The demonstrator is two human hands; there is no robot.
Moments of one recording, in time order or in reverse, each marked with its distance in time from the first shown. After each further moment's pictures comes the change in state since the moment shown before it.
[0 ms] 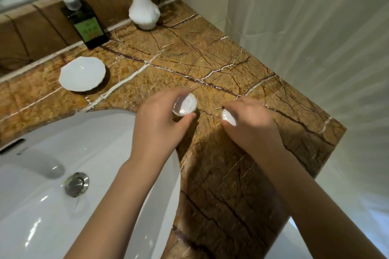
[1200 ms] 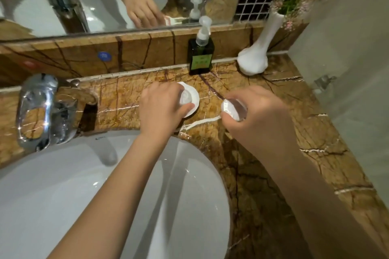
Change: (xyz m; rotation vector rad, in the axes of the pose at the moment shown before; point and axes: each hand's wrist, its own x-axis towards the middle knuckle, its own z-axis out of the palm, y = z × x) left_hand 0.071 -0.156 -0.075 0.496 0.226 -0.387; right_hand 0.147 -0.158 -0.015 0.221 0.081 -0.508
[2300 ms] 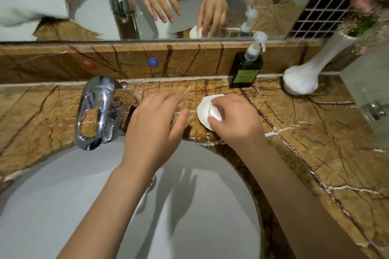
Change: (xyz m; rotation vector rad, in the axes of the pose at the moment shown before) left_hand -0.038 -0.042 -0.079 -0.091 -0.038 -0.109; right_hand 0.056 -0.033 0.101 0.054 -0.352 -0.010
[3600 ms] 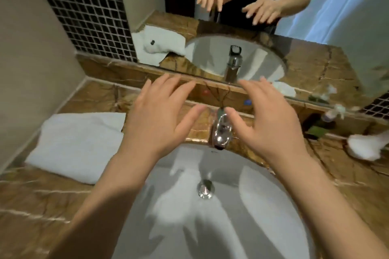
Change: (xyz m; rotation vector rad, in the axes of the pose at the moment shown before) left_hand -0.083 -0.082 -0.211 0.226 0.172 -0.172; right_hand -0.031 -0.225 -0.081 -0.063 0.164 -0.389
